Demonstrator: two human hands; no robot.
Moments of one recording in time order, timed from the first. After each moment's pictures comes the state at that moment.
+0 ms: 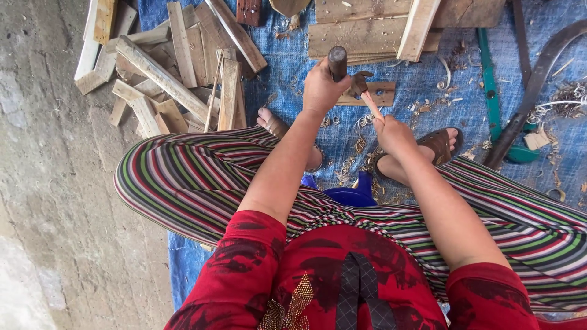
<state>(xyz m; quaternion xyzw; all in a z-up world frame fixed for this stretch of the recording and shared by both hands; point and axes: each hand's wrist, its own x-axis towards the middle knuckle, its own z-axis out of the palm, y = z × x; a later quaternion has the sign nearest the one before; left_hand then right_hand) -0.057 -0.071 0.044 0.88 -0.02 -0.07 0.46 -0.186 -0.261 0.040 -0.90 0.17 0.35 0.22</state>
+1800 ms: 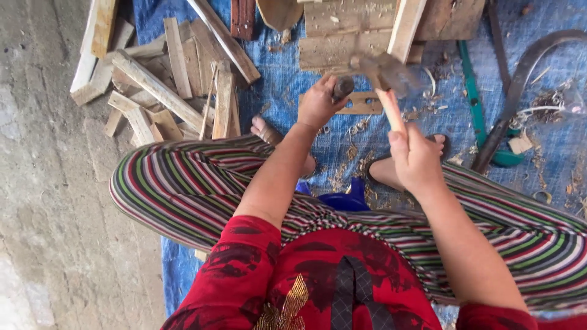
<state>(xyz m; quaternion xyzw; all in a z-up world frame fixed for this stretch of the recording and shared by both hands) -0.063 -0.072 -0.006 0.91 -0.23 0.00 0.34 -0.223 -0.269 0.193 -0.92 0.07 0.01 0.38</state>
